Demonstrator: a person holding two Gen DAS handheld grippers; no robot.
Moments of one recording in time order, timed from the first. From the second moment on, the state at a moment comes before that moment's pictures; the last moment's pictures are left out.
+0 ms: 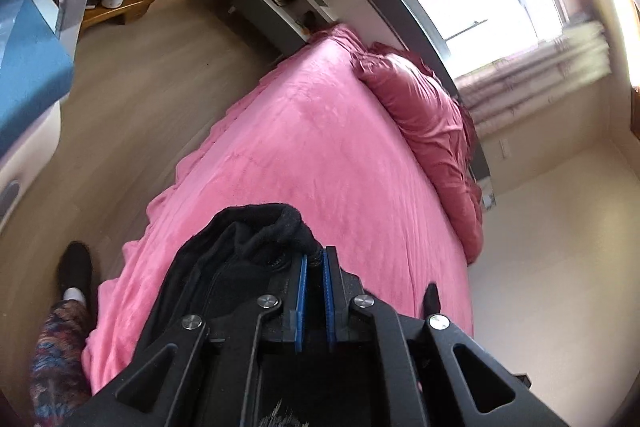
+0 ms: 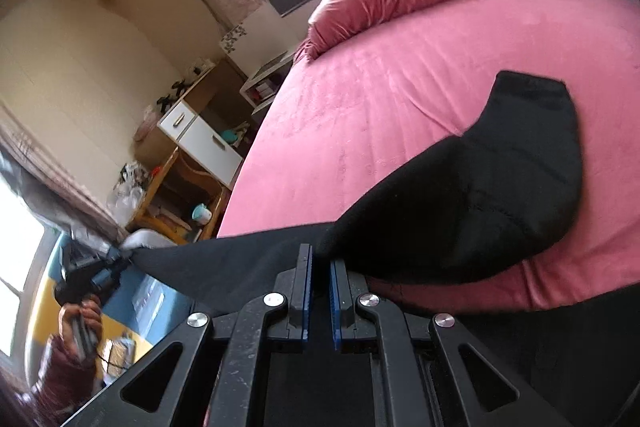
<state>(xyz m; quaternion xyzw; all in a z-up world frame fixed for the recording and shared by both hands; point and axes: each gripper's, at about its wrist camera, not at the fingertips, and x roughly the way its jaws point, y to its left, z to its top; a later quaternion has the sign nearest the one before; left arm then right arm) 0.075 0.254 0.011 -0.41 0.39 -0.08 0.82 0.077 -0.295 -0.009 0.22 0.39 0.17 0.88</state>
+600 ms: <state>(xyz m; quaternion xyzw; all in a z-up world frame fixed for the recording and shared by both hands) -0.049 0.251 -0.095 -0.42 0.50 -0.01 0.76 -0.032 -0.301 -0.103 0.18 0.51 0.14 0.83</state>
